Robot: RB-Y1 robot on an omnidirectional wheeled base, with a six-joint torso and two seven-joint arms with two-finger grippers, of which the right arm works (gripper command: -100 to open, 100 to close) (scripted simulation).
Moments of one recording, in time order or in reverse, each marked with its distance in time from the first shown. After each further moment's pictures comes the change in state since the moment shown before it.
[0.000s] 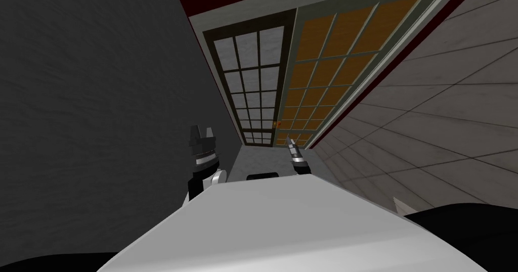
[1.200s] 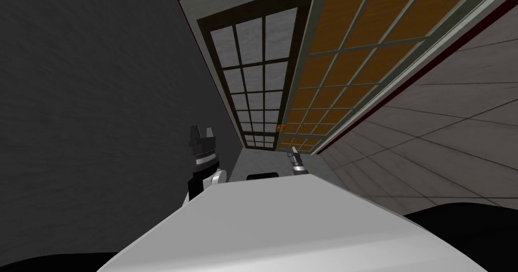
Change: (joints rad) arm 0.044 -0.001 -0.003 0.190 -0.003 -0.124 0.241
